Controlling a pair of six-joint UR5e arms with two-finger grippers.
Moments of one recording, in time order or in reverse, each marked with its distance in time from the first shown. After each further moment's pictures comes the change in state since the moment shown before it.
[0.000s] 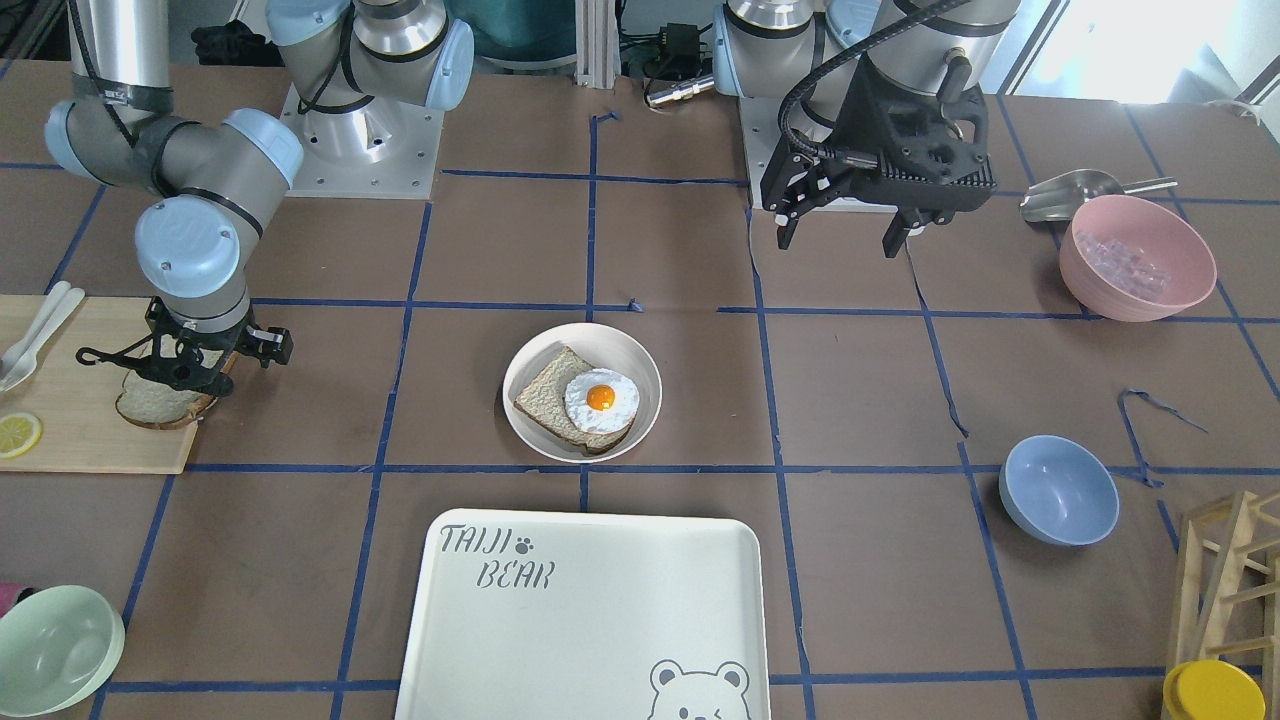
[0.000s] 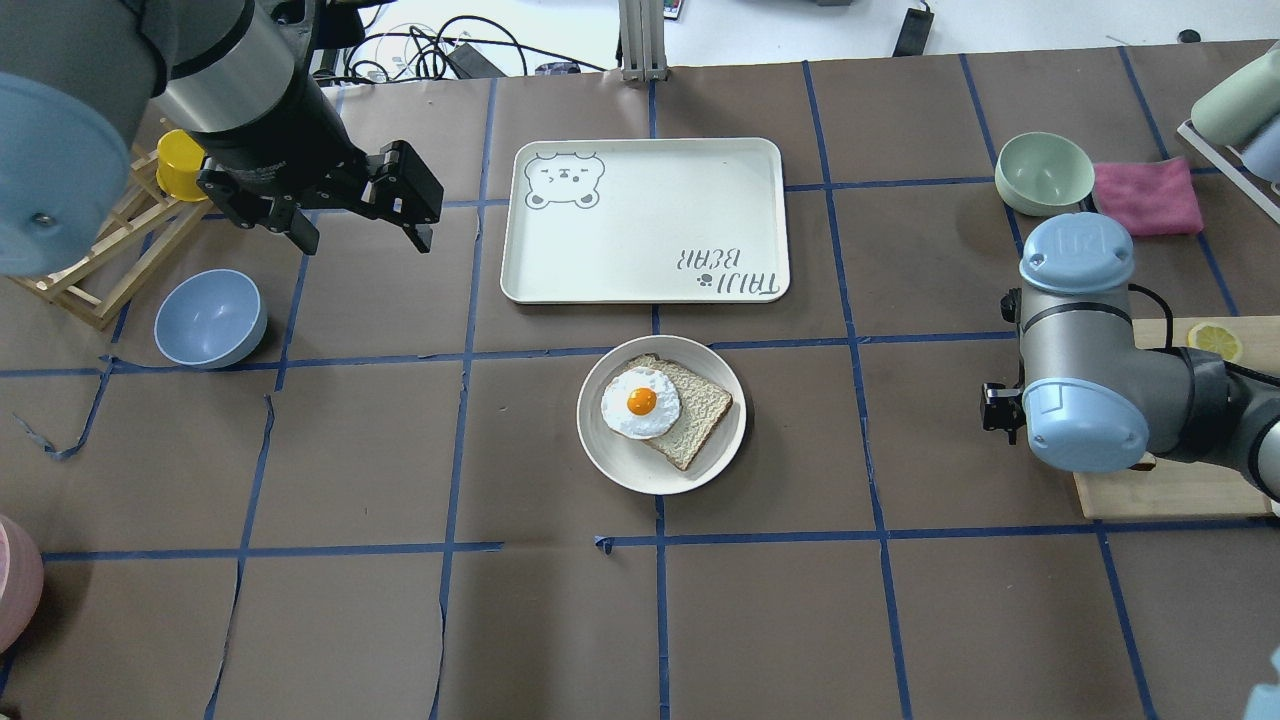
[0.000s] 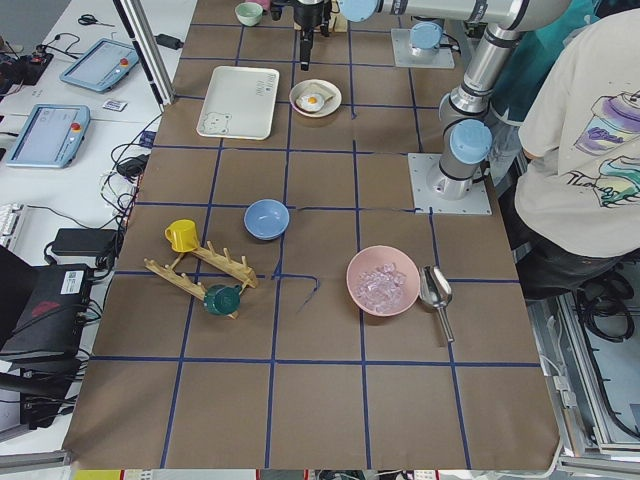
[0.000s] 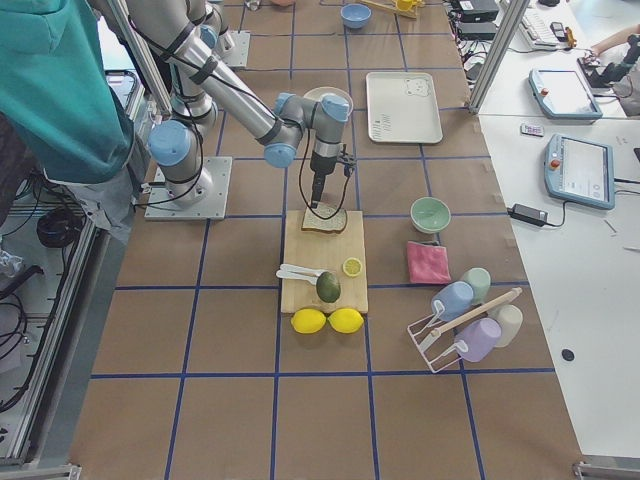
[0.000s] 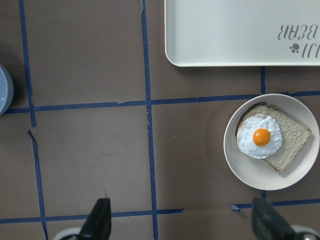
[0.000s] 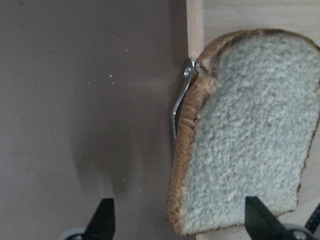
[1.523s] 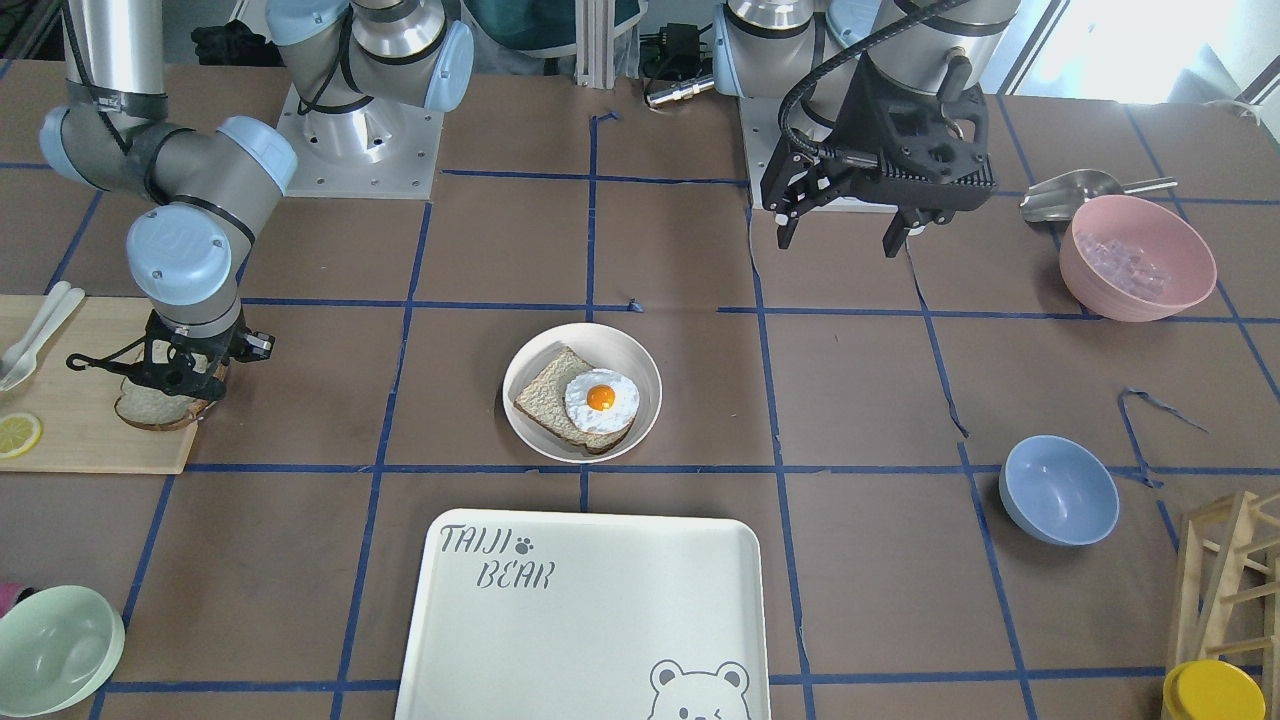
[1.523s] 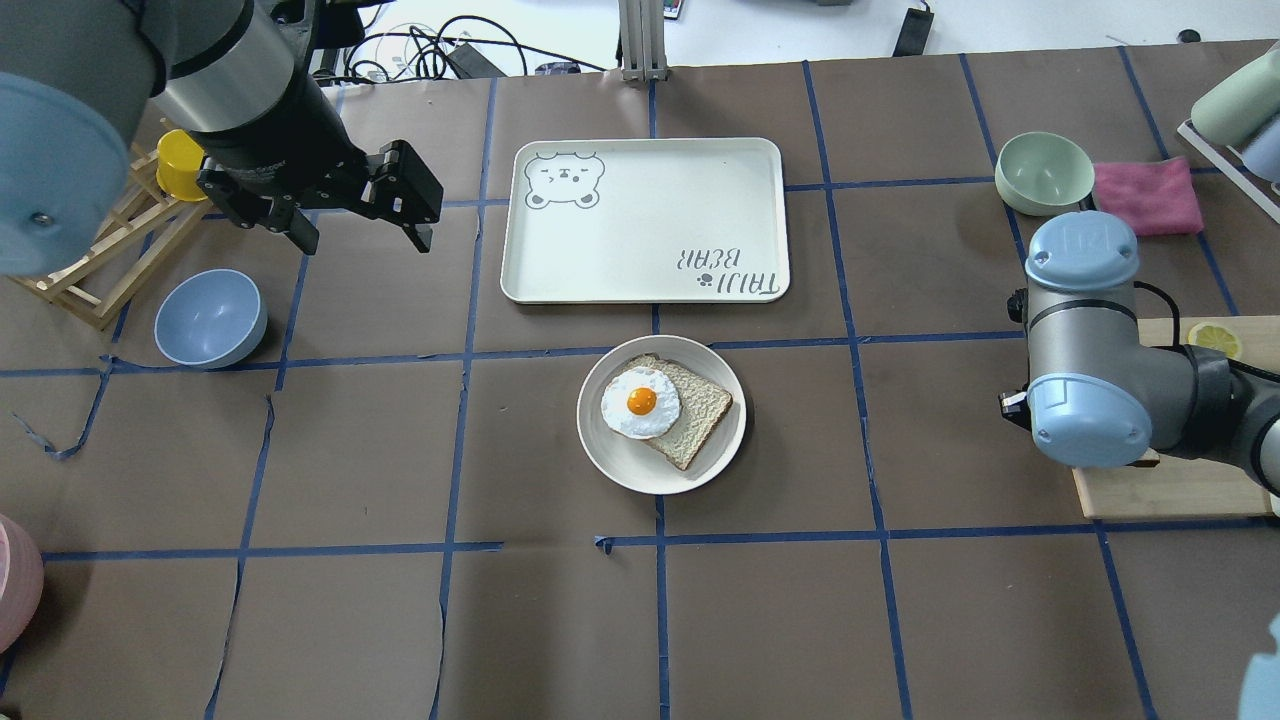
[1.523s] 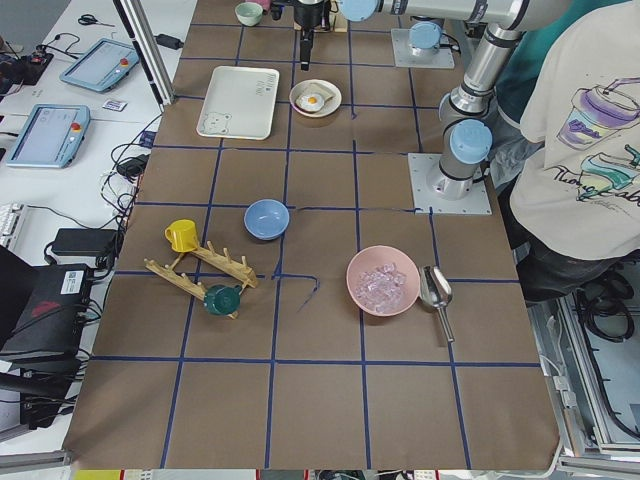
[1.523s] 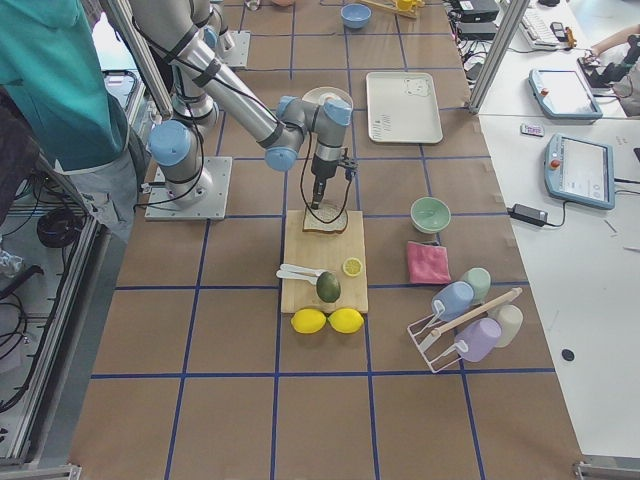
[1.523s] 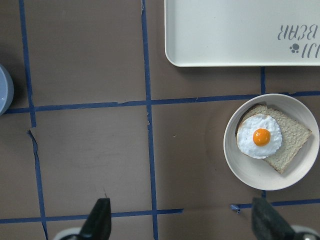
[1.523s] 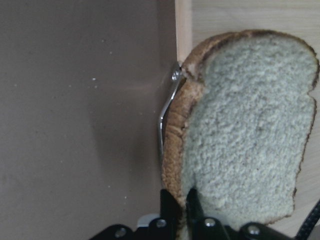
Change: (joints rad) left arm 0.000 0.000 0.001 -0.001 0.000 0.000; right arm -0.016 0.013 -0.008 0.000 -0.007 -0.031
